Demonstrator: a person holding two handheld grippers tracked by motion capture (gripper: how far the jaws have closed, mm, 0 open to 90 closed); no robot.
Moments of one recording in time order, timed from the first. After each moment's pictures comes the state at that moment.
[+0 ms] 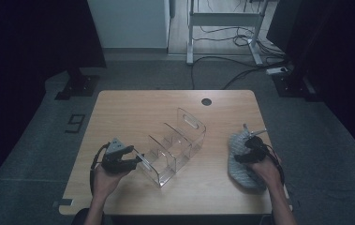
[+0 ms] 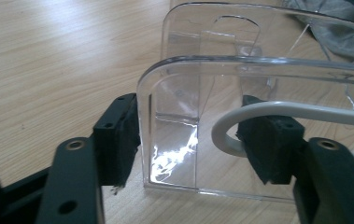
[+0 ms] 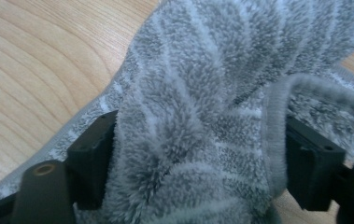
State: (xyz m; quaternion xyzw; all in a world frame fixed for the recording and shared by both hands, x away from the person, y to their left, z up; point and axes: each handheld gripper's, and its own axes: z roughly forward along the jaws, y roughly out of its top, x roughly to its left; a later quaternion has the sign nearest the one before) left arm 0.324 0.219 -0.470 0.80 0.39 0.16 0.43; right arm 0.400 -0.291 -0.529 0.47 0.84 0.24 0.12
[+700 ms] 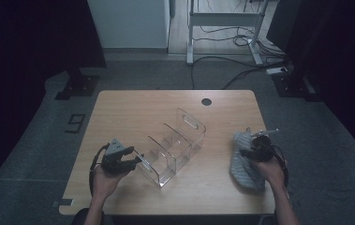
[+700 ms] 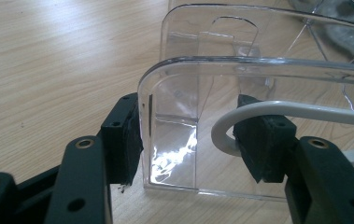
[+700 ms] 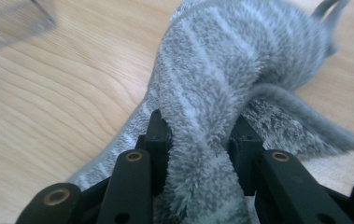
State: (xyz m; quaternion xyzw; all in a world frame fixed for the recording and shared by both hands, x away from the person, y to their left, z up) left arm 0.321 0.219 -0.470 0.80 0.39 0.16 0.43; right arm 0.381 -0.301 -0.501 0.51 0.79 0.30 0.12
